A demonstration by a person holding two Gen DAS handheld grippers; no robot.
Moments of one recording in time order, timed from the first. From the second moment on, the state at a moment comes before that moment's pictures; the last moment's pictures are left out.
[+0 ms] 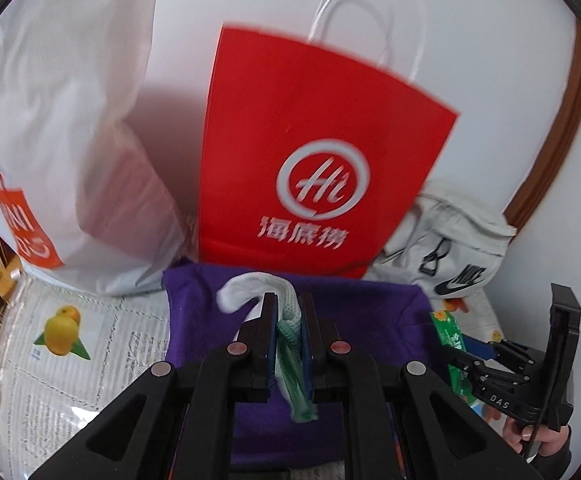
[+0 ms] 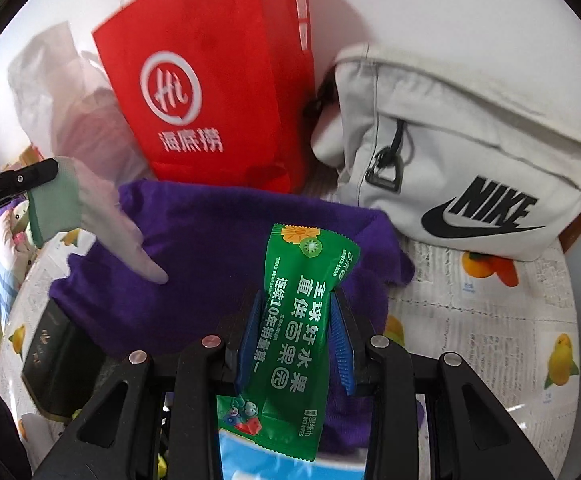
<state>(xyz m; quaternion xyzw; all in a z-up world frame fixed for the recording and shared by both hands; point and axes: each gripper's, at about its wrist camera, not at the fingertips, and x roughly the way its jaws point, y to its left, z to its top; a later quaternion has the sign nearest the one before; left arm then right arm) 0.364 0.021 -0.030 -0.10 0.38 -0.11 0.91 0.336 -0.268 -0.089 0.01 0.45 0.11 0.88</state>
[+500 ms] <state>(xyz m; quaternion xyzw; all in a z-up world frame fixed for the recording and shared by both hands) 0.404 0.023 -0.100 -0.08 0.48 -0.08 0.87 0.374 -0.266 -0.126 0.00 0.50 0.11 0.86</state>
